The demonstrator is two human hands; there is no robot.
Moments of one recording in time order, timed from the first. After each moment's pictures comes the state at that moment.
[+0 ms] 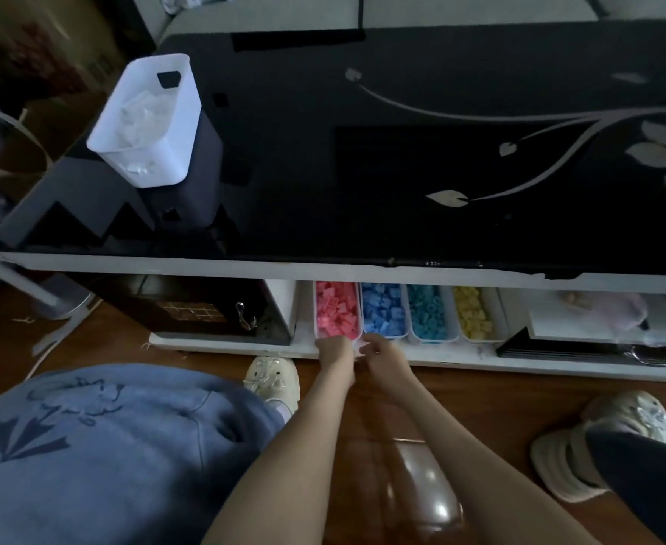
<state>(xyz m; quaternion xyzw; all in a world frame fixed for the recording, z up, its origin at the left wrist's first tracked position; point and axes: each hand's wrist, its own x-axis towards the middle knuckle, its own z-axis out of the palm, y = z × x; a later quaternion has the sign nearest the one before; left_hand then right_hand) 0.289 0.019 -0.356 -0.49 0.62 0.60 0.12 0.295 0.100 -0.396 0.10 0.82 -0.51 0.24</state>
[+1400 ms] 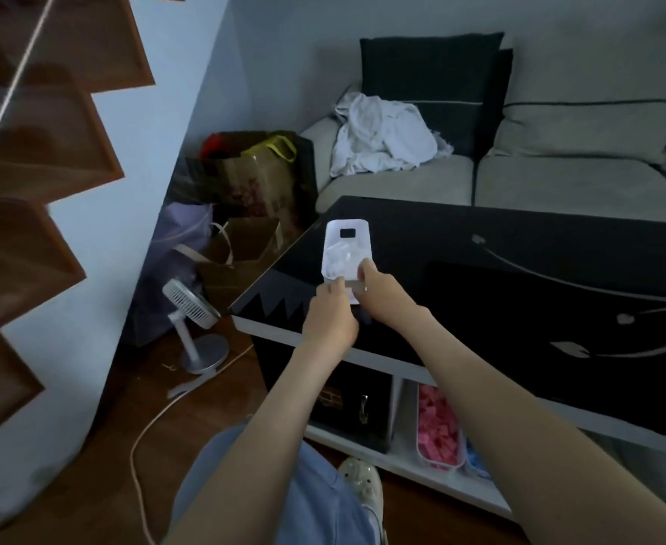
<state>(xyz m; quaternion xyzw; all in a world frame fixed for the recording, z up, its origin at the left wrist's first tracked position) 0.304 -0.162 -0.112 -0.18 0.95 0.24 -0.10 0.215 -0.091 -0.121 -0.28 0.91 -0.31 0.06</state>
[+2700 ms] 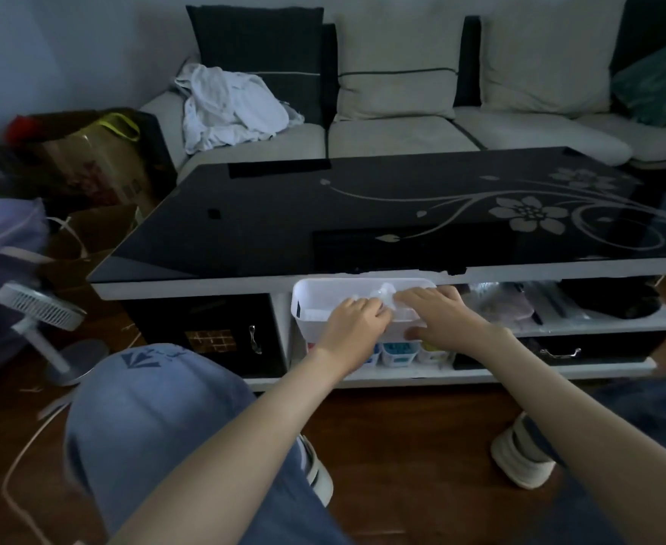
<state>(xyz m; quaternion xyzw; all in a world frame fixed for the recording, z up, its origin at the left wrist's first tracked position) 0.390 0.020 -0.206 0.35 0.91 0.03 -0.21 0.377 0.203 -0.191 -0.19 0.98 -0.06 0.02</state>
